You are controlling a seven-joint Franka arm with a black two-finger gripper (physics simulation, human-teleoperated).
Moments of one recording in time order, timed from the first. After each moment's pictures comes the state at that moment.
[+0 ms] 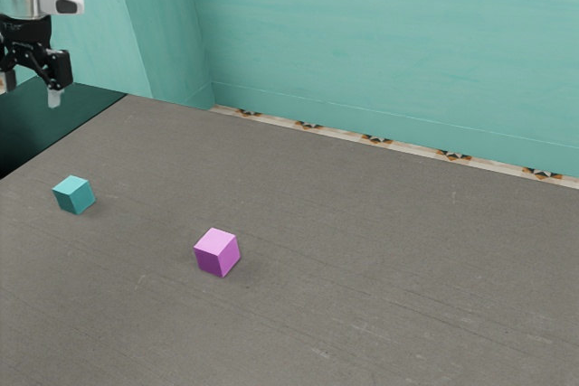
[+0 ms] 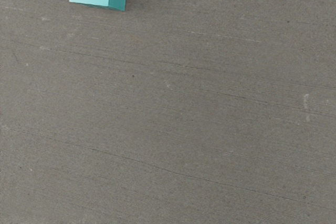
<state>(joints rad) 0.17 0.00 0.15 -1.57 0.27 1.46 0.18</state>
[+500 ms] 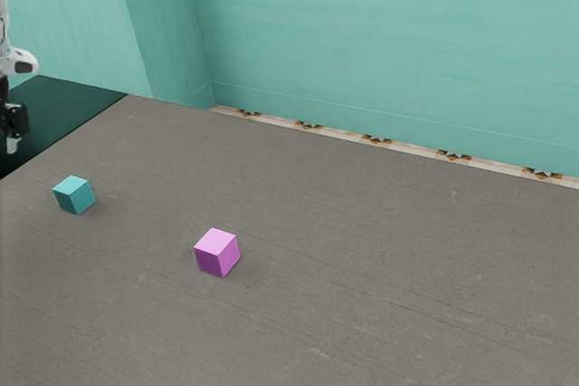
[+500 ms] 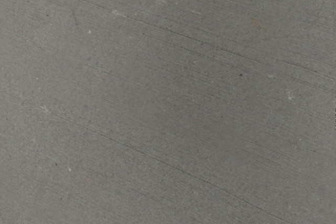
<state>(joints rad) 0.29 0.18 0.33 -1.66 0.25 1.75 0.25</state>
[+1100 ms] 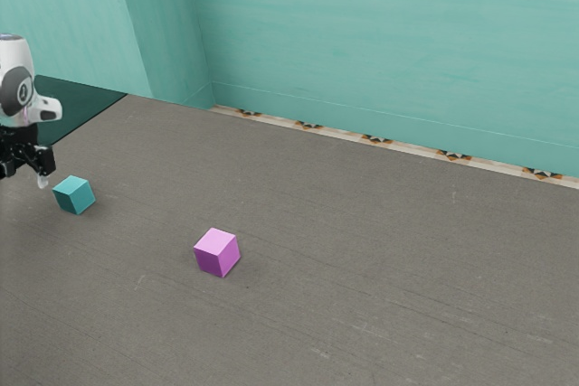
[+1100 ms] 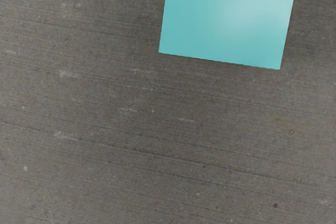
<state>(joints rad) 0.51 0.53 0.17 -1.52 0.15 1.98 0.46</state>
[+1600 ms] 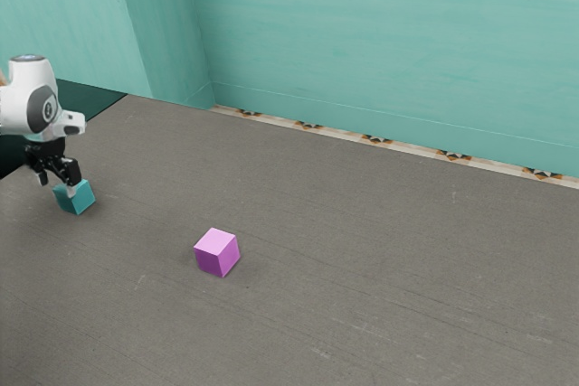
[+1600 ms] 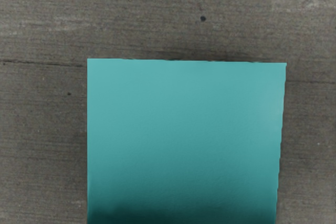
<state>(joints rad) 0.56 0.72 0.07 -1.35 0.11 2.03 0.54</state>
